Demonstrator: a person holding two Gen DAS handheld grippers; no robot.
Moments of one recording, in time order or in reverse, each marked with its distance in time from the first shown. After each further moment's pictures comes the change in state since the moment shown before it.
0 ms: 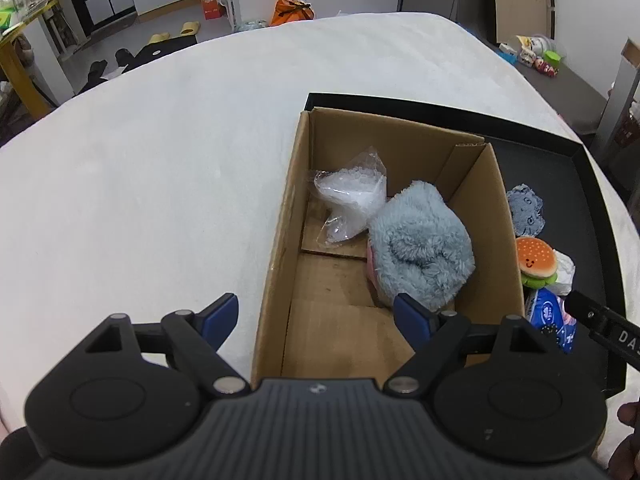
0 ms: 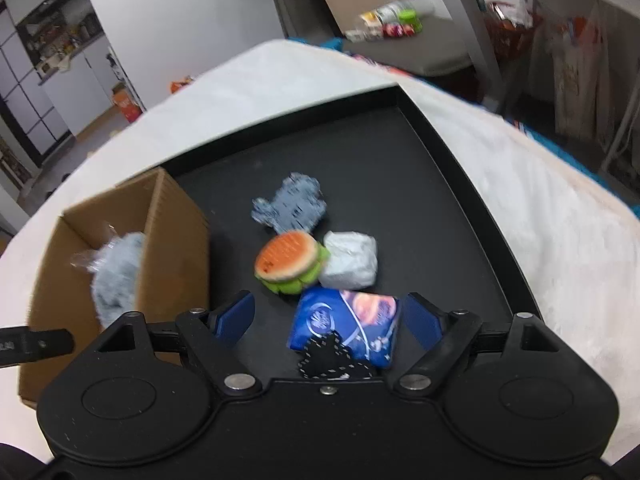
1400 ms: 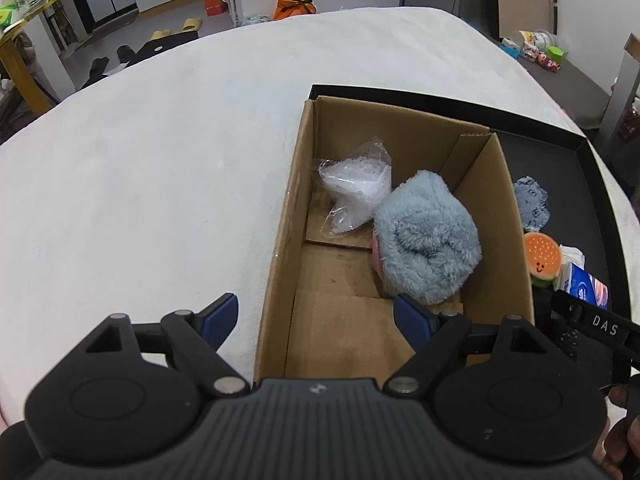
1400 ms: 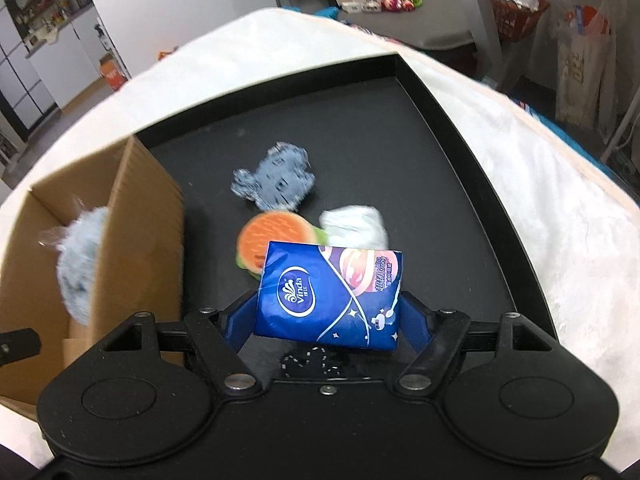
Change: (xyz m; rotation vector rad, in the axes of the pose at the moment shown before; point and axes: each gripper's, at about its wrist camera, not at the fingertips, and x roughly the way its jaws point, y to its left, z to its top) left arm 0.003 0.003 -0.005 -0.005 0.010 -0.002; right arm 0.016 0.004 0.000 -0.035 0.061 -0.035
